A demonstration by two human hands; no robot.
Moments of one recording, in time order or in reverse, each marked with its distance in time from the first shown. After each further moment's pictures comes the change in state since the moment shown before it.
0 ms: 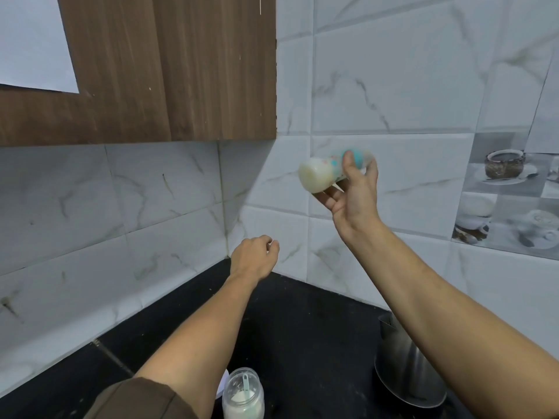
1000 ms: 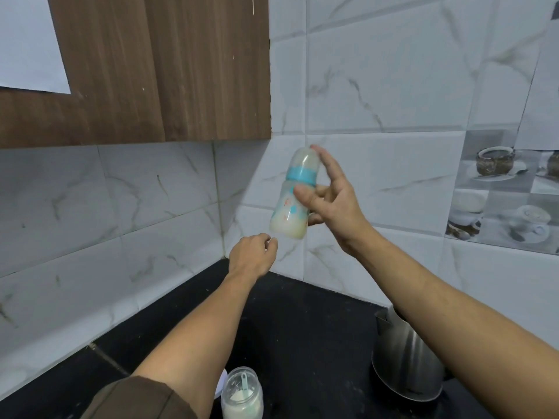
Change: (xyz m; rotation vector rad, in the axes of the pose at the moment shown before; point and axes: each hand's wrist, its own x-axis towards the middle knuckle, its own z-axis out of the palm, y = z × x) left_hand -0.002 0.009 -0.008 0.019 -0.004 0.003; right_hand -0.036 -0.002 0.000 -0.509 -0.381 -0.132
